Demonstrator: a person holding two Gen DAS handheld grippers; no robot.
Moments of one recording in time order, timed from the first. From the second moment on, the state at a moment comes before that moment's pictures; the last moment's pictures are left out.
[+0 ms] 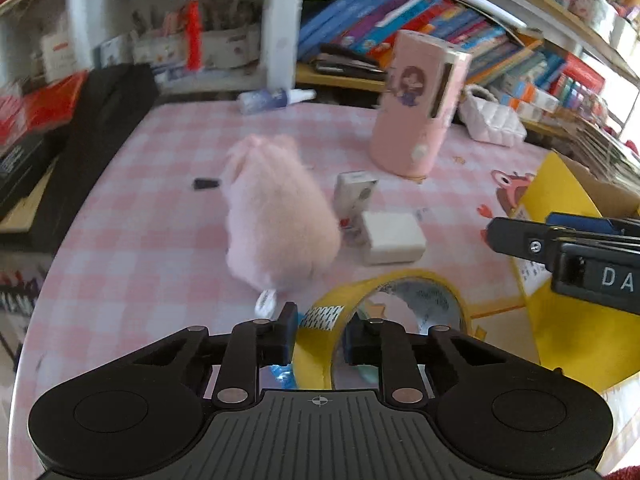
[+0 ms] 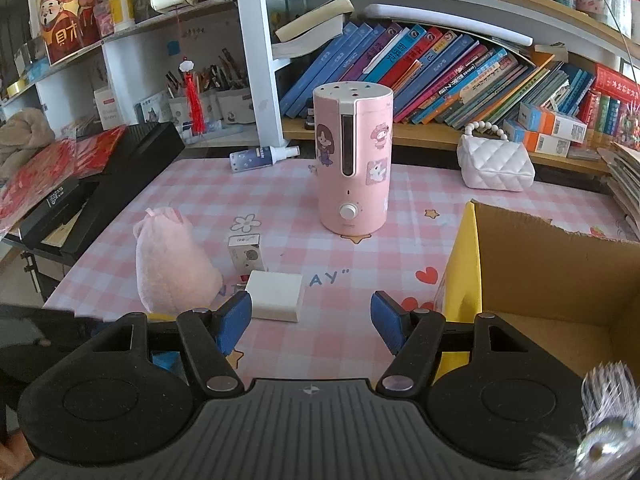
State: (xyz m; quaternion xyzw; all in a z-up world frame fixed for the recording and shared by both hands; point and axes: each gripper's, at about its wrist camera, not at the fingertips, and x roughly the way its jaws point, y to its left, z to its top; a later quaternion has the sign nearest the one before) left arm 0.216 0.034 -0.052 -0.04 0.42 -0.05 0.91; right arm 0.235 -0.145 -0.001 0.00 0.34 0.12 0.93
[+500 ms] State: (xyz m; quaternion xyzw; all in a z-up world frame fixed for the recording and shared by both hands) left arm 0.172 0.089 -0.039 -0.15 0.39 0.01 0.91; right arm 0.218 -0.132 -0.007 -0.01 0.36 0.14 0.92
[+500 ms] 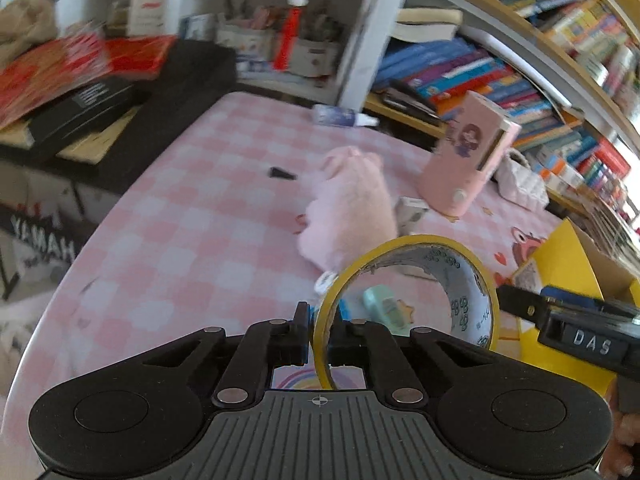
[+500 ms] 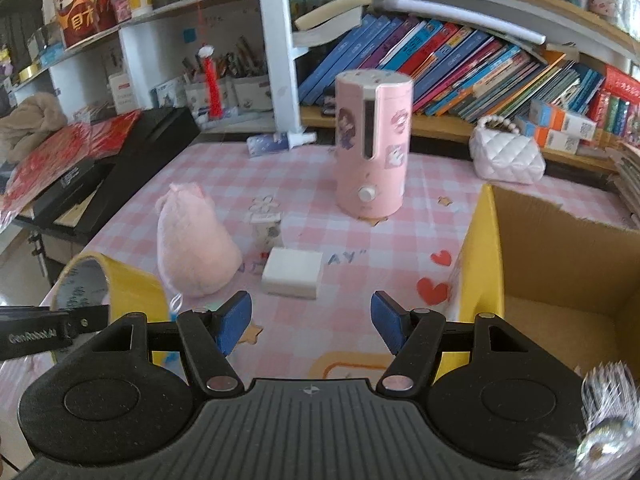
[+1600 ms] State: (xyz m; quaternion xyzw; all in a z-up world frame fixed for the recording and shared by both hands) left arm 0.120 0.117 -0.022 -0.16 0.38 0.05 0.91; right arm 0.217 -0.080 -0.024 -0.05 0.39 0.23 0.89
